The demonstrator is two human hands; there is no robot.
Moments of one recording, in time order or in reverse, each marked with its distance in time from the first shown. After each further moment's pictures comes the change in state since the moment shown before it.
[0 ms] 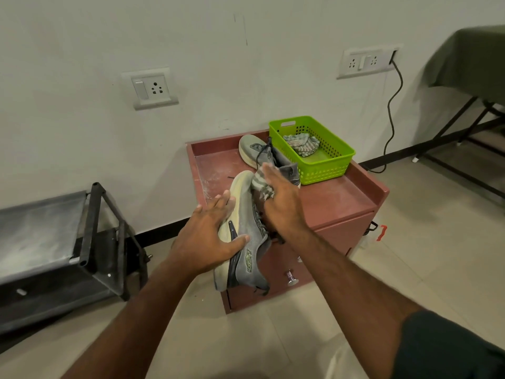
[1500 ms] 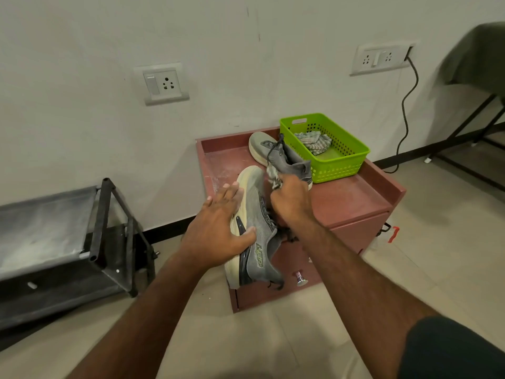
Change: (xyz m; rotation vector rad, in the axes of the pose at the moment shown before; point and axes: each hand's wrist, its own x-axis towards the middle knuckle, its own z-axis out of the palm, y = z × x) left_hand 0.003 0.002 -0.005 0.051 -0.011 0.006; right_hand 0.012 -0.020 0.003 -0.247 -0.053 0.262
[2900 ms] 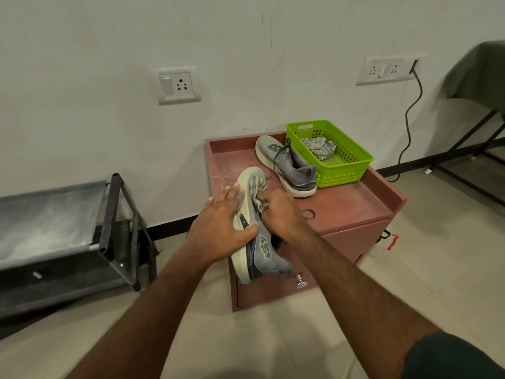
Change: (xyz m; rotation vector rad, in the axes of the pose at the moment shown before) left_hand -0.001 -0.008 0.000 -0.012 0.012 -0.052; right_hand -0.024 -0.009 0.012 -0.048 -0.194 -0.336
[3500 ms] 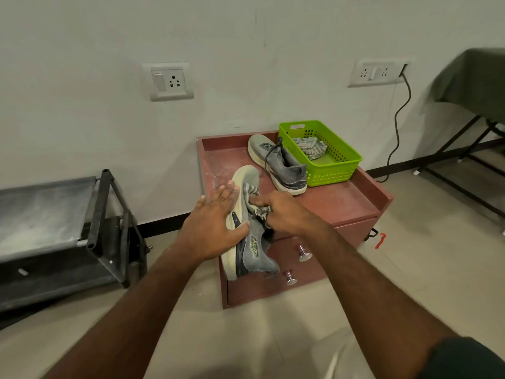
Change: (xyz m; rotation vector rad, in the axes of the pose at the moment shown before) left_hand -0.003 0.001 0.004 0.046 -0.036 0.004; right_hand -0.015 0.005 -0.041 0.003 -0.353 -0.016
